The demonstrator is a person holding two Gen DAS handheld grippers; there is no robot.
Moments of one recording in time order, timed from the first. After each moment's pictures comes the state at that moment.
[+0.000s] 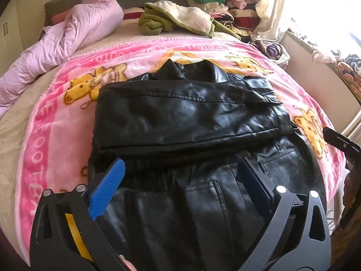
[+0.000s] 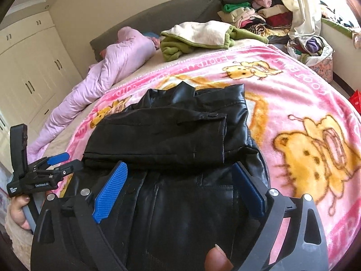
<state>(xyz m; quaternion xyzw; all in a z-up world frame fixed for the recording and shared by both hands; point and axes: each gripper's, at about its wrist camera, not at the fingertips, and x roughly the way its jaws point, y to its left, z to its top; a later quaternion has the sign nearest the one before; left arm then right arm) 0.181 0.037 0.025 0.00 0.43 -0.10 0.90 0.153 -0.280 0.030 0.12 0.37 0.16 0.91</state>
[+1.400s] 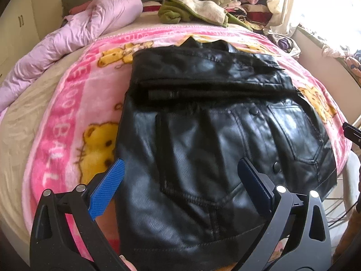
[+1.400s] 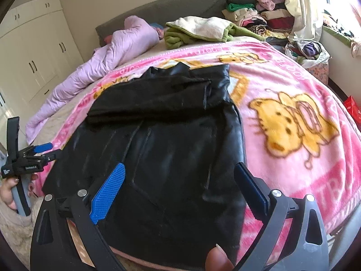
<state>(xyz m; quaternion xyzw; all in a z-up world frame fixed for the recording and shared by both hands) 0.075 0.076 -0.002 0.01 0.44 -0.05 0.90 0.053 -0.305 0.010 0.07 0.39 0.16 0.90</state>
